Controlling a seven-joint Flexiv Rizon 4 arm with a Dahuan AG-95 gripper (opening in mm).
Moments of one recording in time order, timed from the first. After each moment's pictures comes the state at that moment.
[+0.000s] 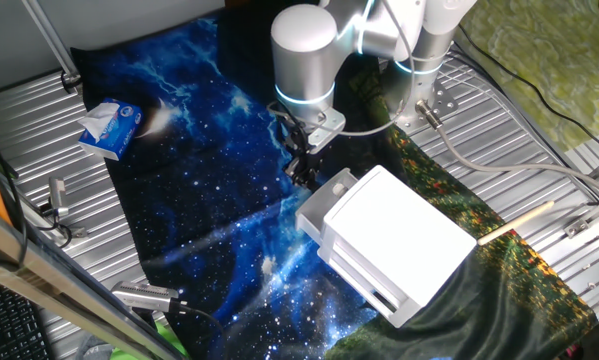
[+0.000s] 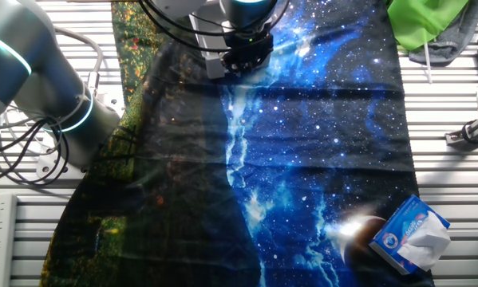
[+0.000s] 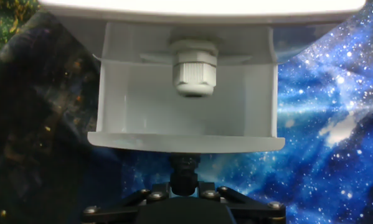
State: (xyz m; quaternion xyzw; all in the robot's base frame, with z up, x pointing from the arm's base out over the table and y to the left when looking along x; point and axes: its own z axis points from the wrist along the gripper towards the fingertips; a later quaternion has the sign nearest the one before) arm 0.377 0.137 0.071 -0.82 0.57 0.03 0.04
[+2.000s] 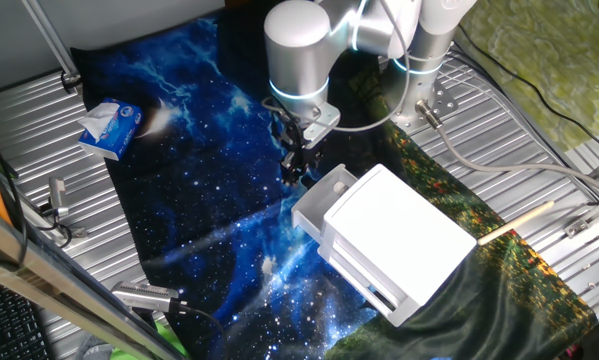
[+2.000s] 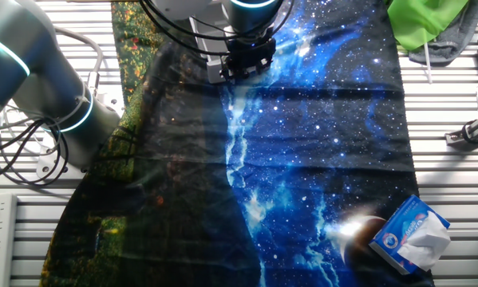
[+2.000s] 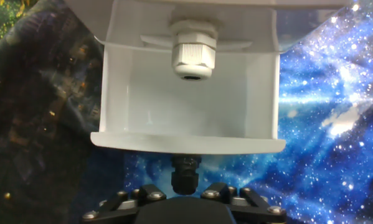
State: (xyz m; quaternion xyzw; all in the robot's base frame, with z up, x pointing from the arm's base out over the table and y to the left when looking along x) arm 0.377 0.123 0.074 -0.82 0.57 0.03 0.03
